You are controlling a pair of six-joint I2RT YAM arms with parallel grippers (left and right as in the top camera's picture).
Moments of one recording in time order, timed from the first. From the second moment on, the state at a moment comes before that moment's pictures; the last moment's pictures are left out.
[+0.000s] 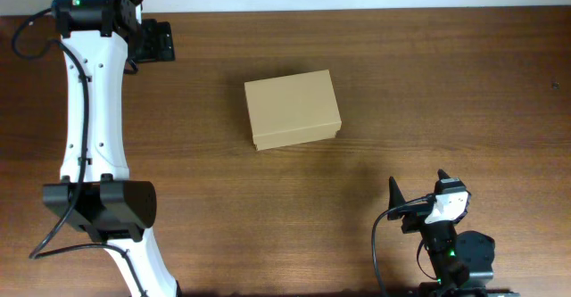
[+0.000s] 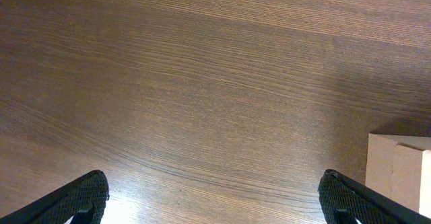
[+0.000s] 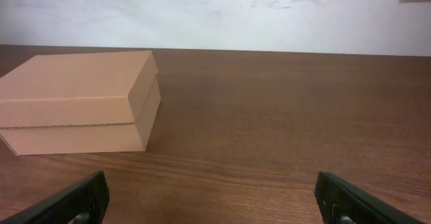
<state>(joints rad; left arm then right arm) 0.02 2.07 2.36 -1.43 -0.21 -0.11 -0.01 0.01 0.09 -0.27 -0.14 0.00</state>
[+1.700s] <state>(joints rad) -0.06 0.32 0.49 -0.13 -0.22 -0.11 -0.01 0.01 0.09 -0.27 -0.14 0.00</state>
